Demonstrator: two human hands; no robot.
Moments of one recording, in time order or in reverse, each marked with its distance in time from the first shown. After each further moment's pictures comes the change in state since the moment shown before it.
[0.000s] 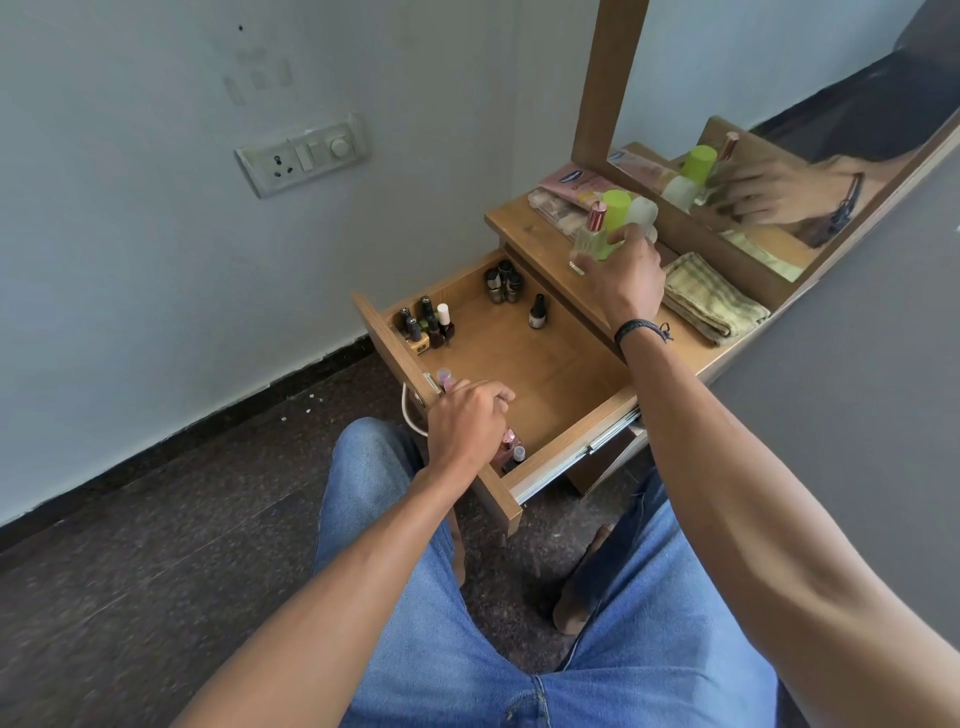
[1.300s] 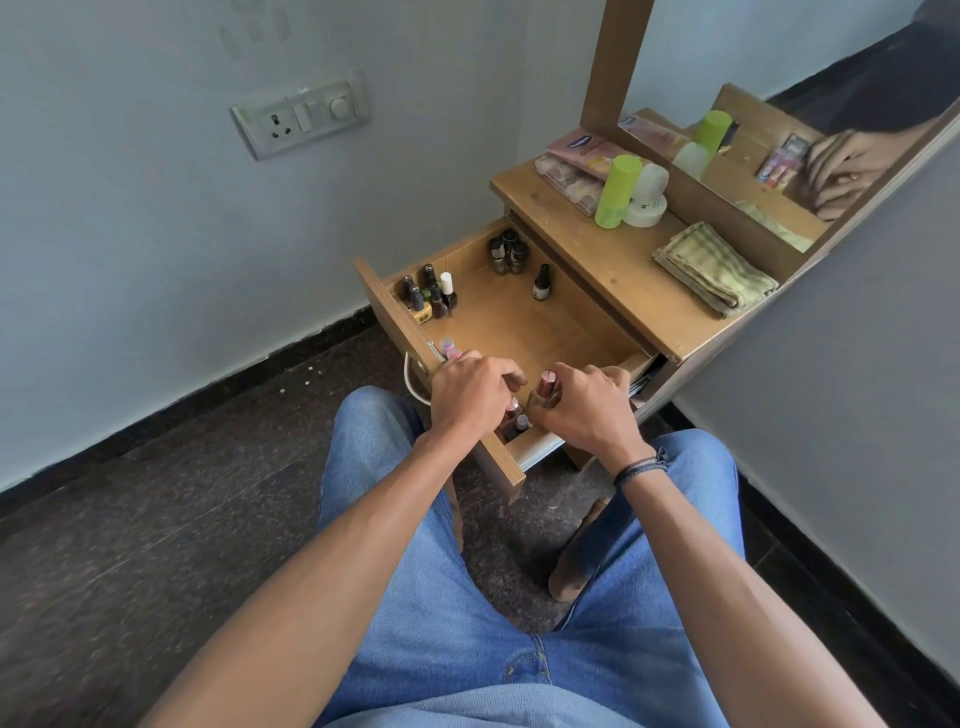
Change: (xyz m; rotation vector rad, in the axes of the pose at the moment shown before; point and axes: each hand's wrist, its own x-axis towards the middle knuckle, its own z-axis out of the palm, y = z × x) left_hand -0.005 0.005 -0.013 0.119 -0.123 0.008; right_hand -0.162 0.065 0.011 -0.391 -0.446 -0.387
